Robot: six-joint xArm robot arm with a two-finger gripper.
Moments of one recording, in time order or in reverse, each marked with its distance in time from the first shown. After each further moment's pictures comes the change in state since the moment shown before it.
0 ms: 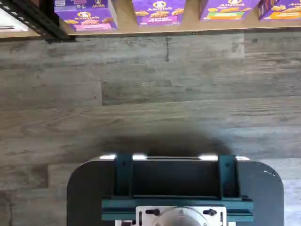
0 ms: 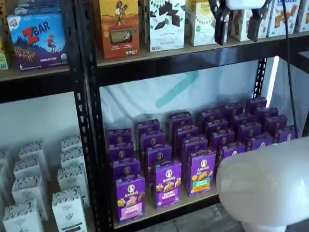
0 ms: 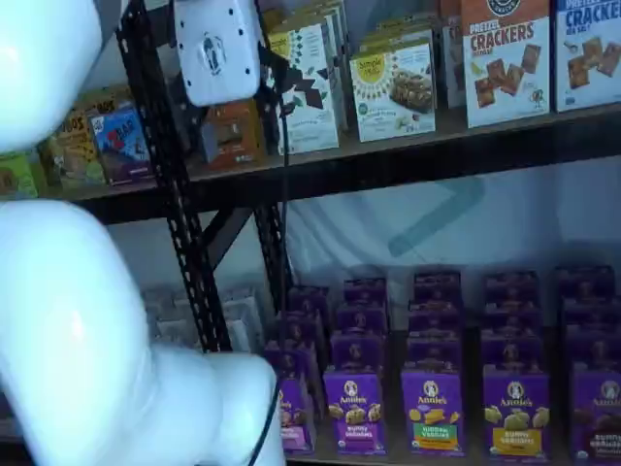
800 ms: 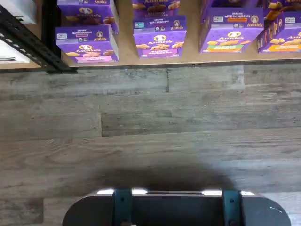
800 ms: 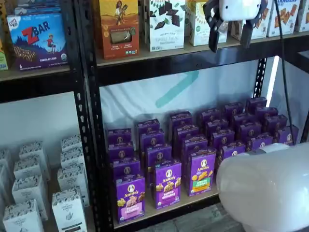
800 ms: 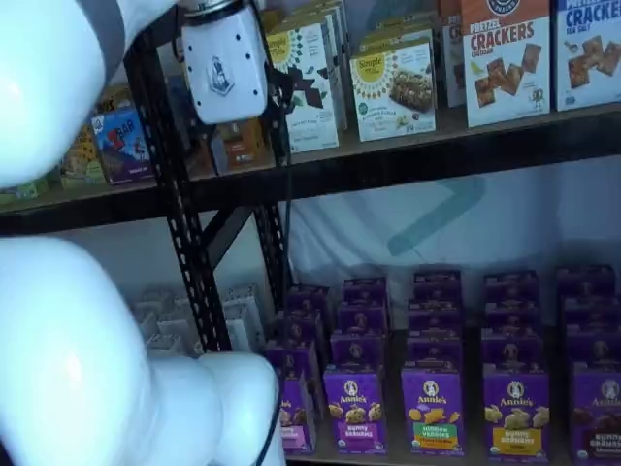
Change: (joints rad) arm 0.019 -0.069 0.135 -0.011 -0.167 0.013
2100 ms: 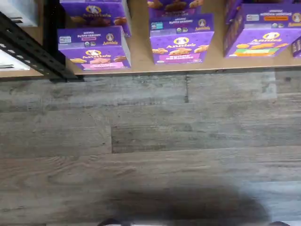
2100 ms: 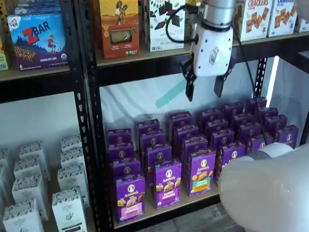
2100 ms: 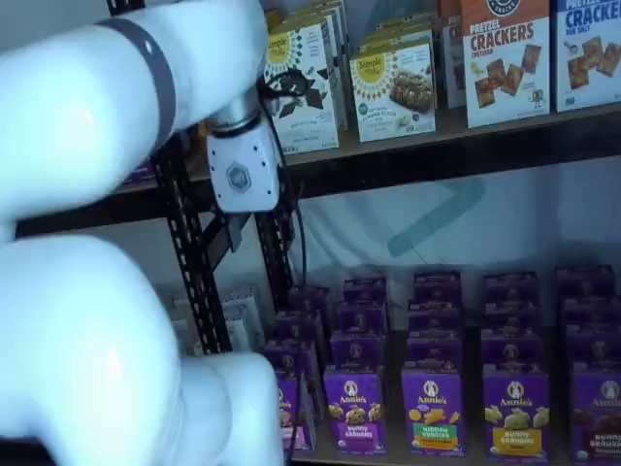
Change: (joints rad) arm 0.118 -0.005 0.386 0.009 -0.395 0.109
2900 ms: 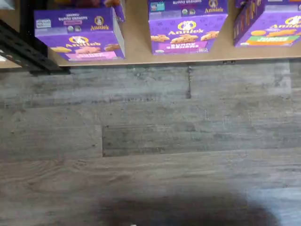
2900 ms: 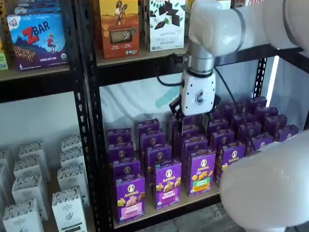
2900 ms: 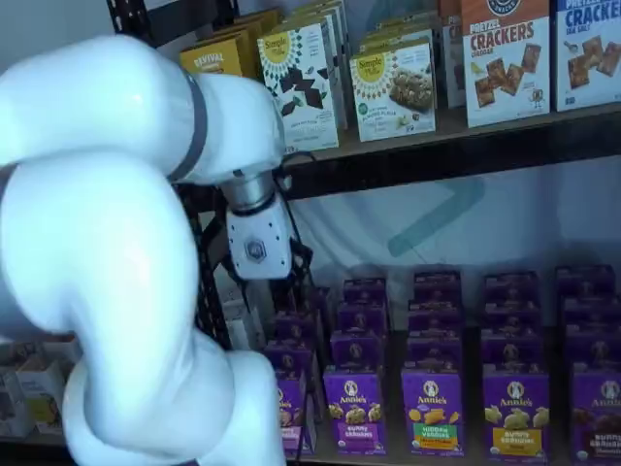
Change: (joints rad) arm 0.054 0.164 0.205 -0.033 -0.331 0.058
